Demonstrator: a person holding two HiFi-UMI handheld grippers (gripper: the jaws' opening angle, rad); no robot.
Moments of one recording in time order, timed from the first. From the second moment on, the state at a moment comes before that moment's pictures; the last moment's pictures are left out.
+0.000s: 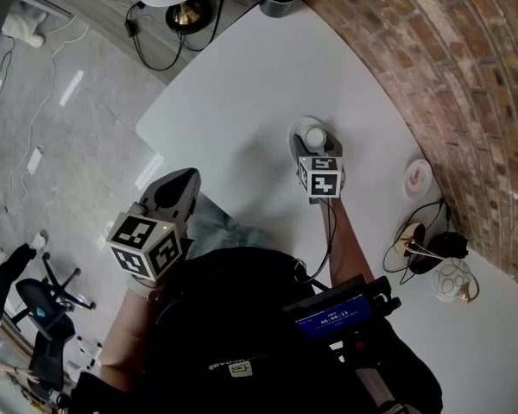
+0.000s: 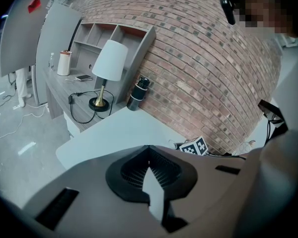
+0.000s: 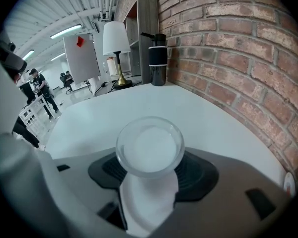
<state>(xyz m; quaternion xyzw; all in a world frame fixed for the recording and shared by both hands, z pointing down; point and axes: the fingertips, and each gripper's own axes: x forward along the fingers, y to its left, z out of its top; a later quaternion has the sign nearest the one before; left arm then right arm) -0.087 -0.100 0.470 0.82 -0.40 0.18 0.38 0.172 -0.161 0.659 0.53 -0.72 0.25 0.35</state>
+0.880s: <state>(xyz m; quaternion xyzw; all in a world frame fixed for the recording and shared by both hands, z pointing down) -0.086 -0.097 0.469 0.82 -0.40 0.18 0.38 0.172 -0.156 0.652 0.52 -0.74 0.27 0.33</state>
